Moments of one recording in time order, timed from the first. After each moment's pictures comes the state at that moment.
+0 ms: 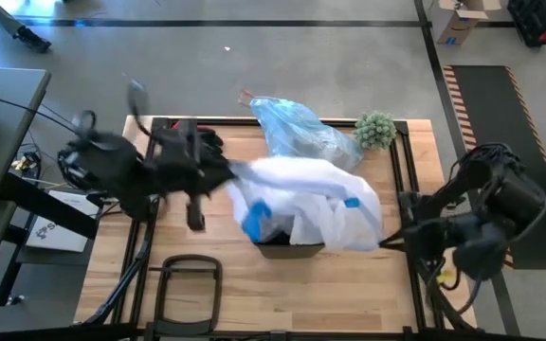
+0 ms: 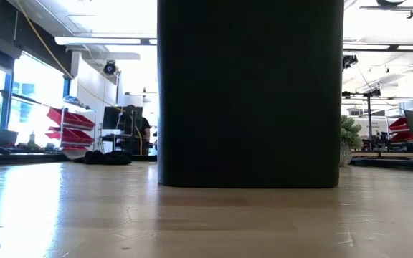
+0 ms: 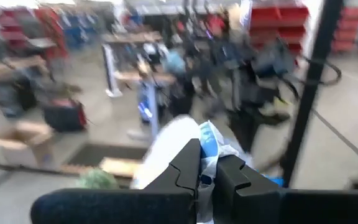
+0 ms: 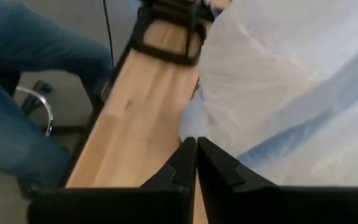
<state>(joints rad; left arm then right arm) -0.49 1.62 2.36 -0.78 -0.67 -0.03 0.92 1.45 2.02 -1.51 0.56 0.43</state>
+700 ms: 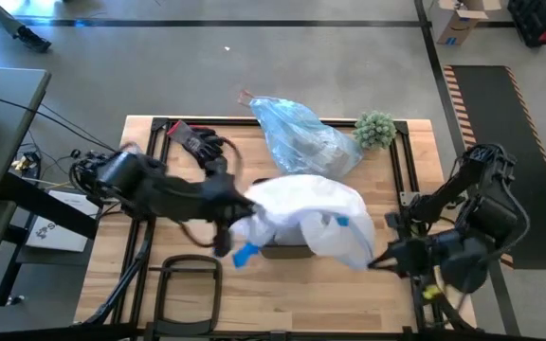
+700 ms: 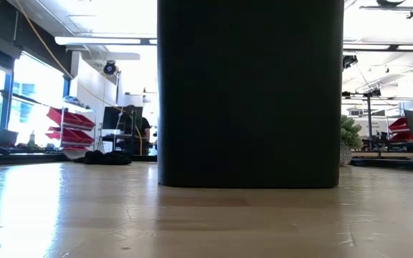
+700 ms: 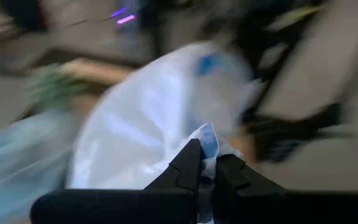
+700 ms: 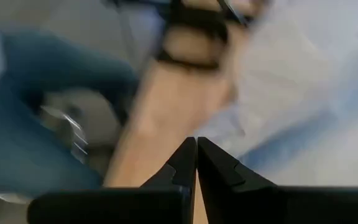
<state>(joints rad) -0.47 1.73 2.36 -1.12 -0.52 -0.42 0.94 1.37 1.72 -1.14 0.52 0.47</state>
